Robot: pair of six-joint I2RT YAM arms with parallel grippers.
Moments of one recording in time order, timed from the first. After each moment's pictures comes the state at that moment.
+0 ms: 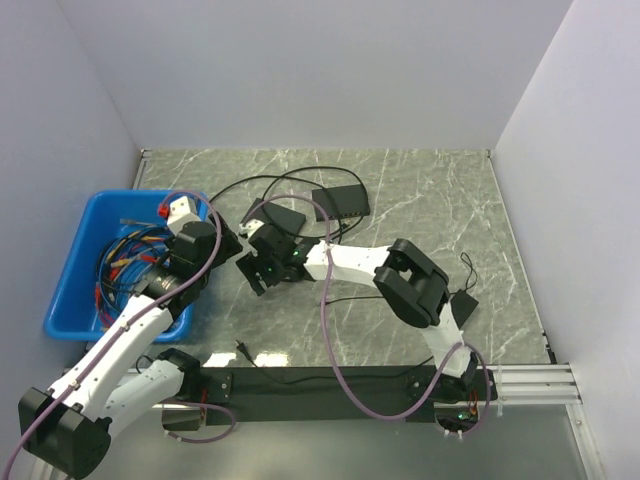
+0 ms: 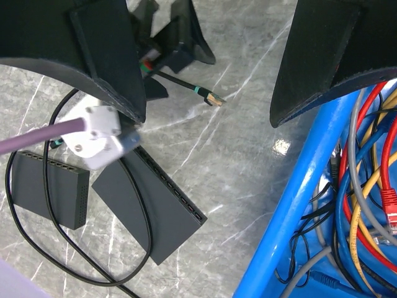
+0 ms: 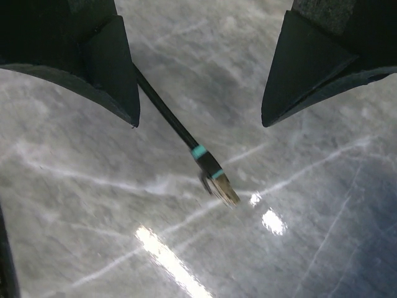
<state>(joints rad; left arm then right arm) -0.42 0.87 0.72 -0.41 -0.46 -0.72 1.02 2.10 1.50 -0.26 0.02 0.25</state>
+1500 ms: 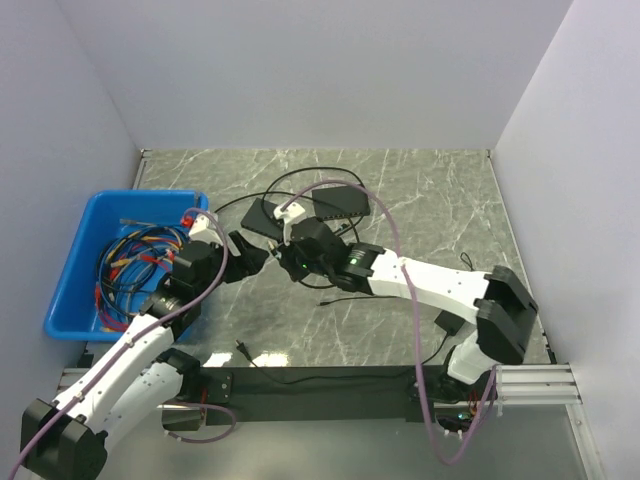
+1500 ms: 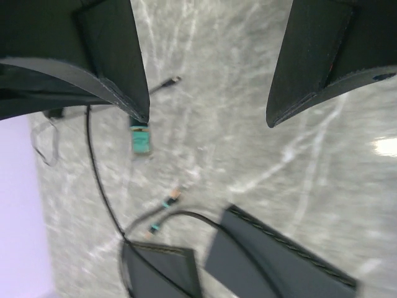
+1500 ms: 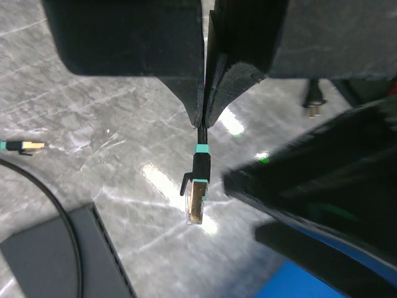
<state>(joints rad) -0.43 0.77 0.51 -0.13 -0.01 -0.71 1.04 1.59 1.21 -0.22 0.14 0.28</state>
